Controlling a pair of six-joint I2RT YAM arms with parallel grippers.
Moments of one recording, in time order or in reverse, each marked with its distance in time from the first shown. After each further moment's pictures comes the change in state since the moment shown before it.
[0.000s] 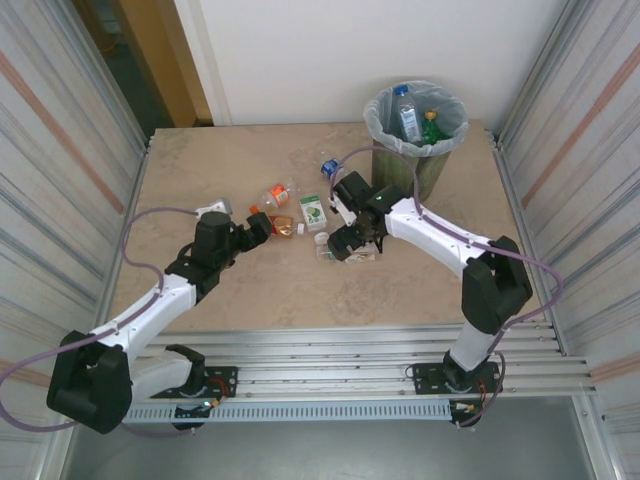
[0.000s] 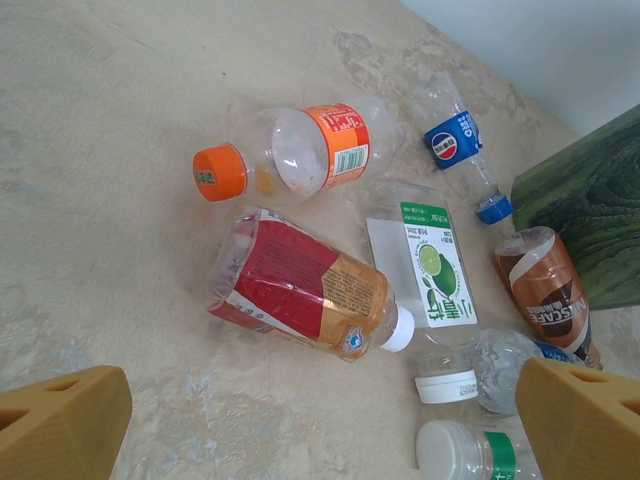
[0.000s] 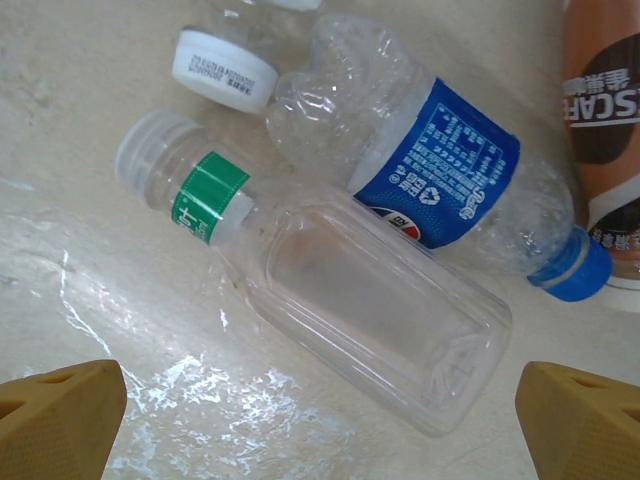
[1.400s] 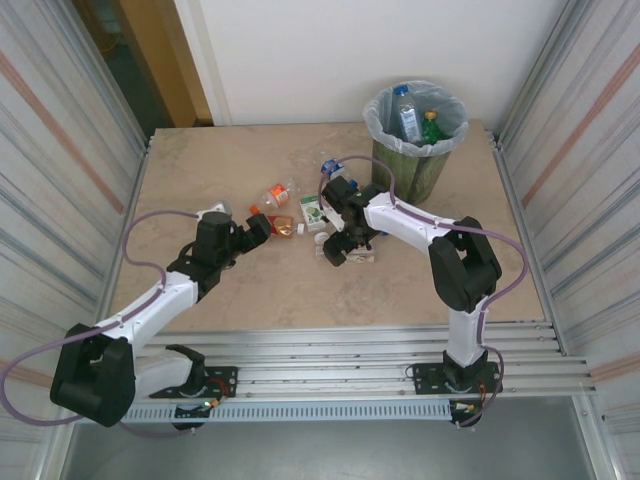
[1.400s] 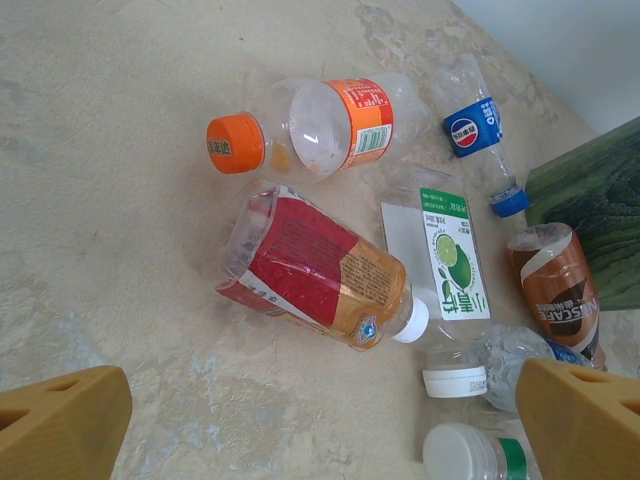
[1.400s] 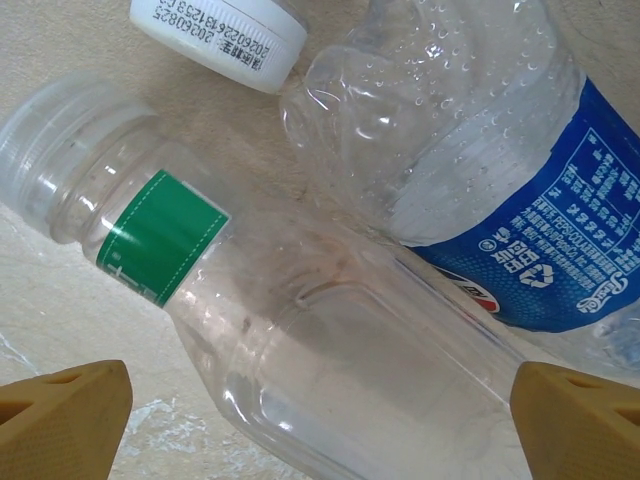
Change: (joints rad) left arm 0.014 0.035 -0.007 0.002 0.030 -0.051; right arm -0.006 0.198 0.083 -0.028 -0.035 -0.080
